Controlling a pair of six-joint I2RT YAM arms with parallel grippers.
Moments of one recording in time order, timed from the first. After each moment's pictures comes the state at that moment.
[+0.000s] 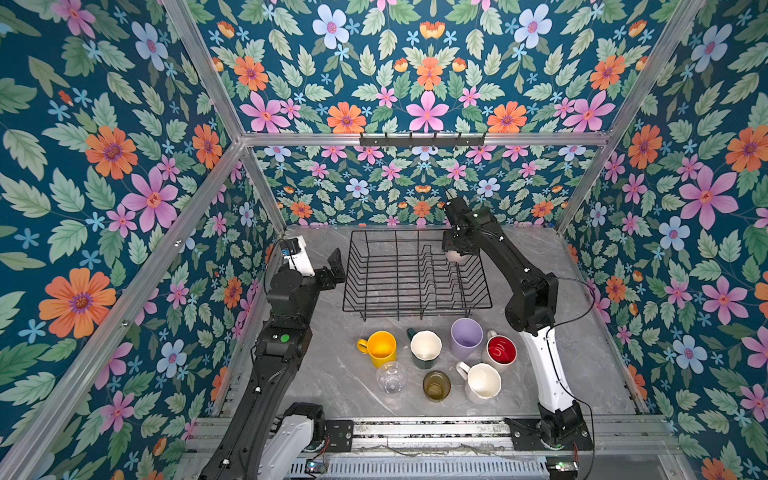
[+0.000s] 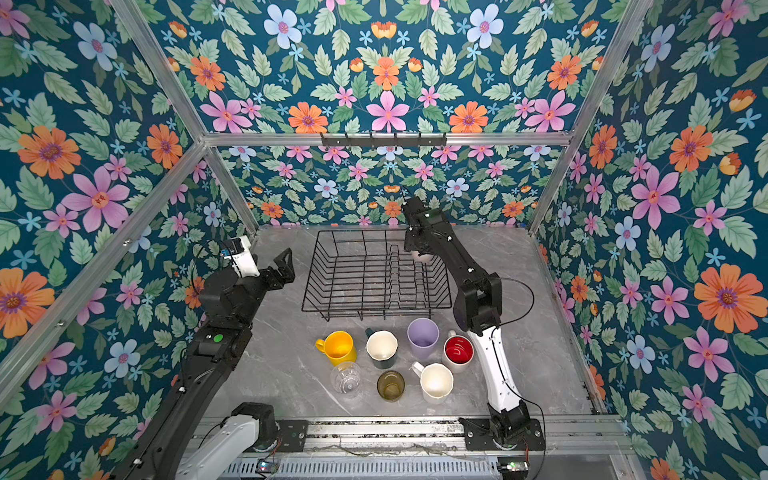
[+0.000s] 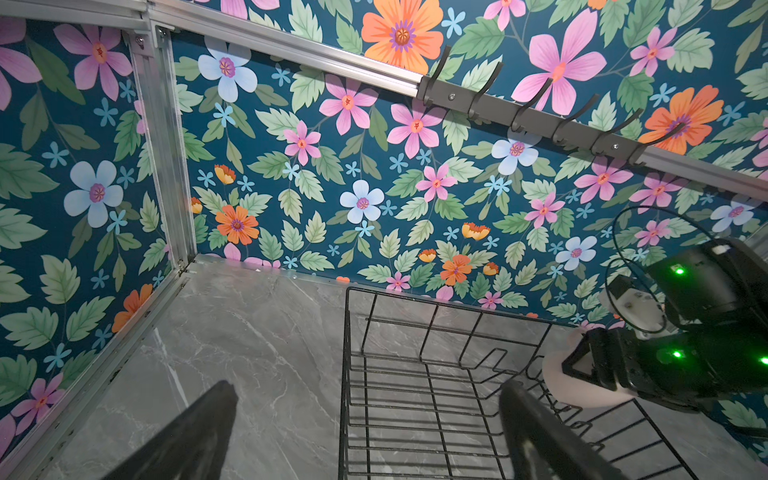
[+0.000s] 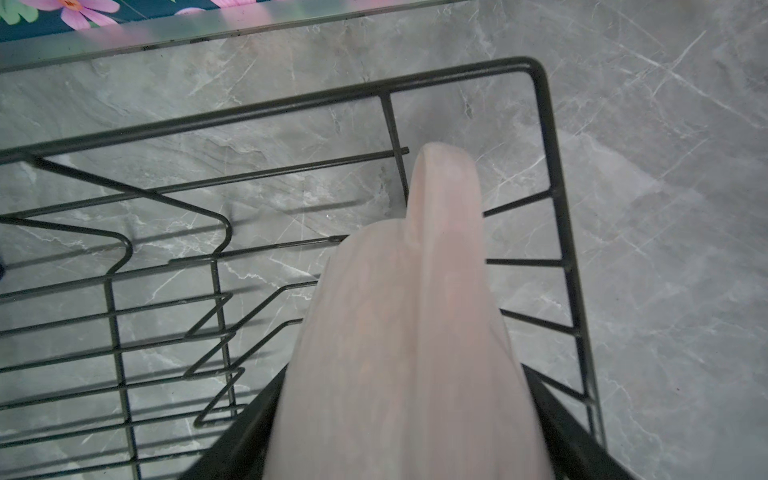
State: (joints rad) left arm -0.17 0.86 0.79 -0.02 -0.08 -0.26; right arm 0.41 2.41 2.47 -1.18 0.23 0.52
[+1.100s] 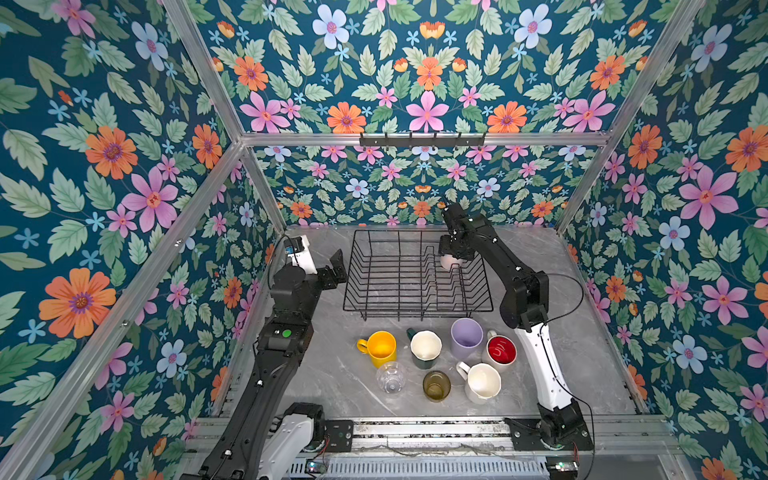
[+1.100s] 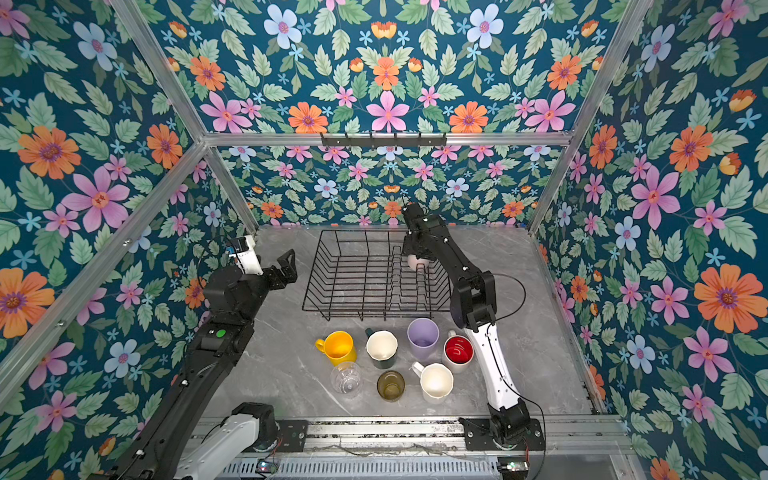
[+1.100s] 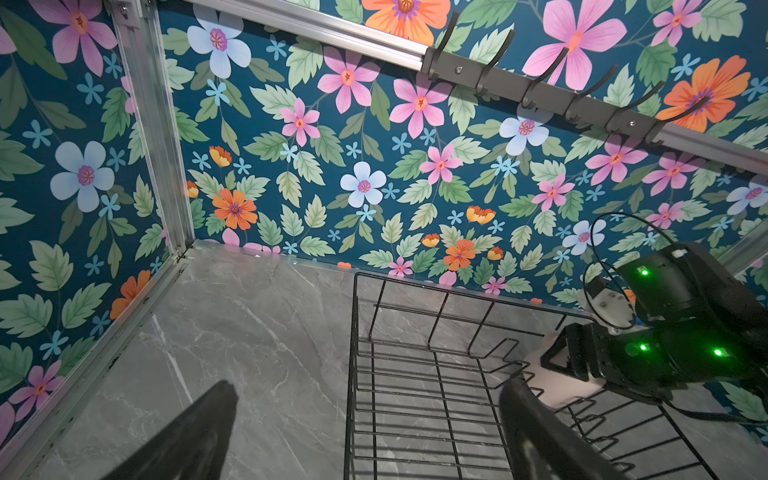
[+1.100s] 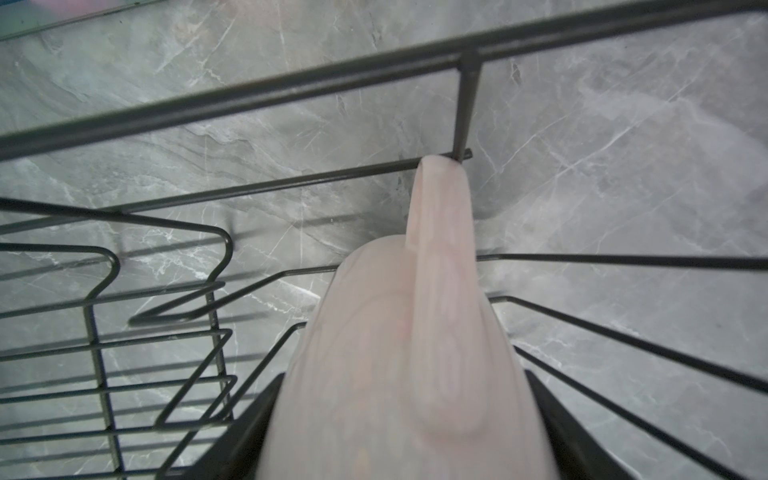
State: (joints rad) left arm -0.17 0.89 0.80 -0.04 -0.07 -0.26; right arm 0.40 2.50 2.49 -1.15 0.16 0.54
